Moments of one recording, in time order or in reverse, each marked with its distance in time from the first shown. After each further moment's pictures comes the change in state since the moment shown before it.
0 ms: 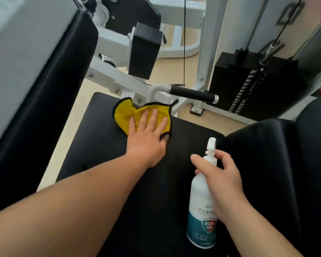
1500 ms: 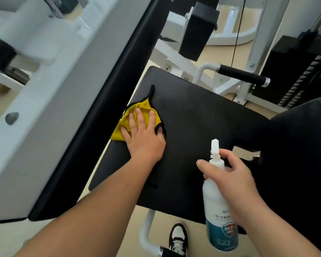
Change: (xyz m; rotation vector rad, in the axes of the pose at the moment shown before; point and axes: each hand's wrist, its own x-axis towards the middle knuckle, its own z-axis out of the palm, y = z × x) left_hand -0.132 -0.054 0.028 -0.229 0.050 -0.631; right_hand -0.089 0.029 0.000 -0.218 -0.373 0.001
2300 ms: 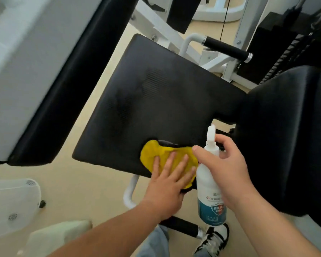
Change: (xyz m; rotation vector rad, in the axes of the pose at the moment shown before) left_hand -0.207 0.003 0.101 0.171 -0.089 0.803; right_hand -0.037 0.028 -0.035 -0.011 0.051 -0.038
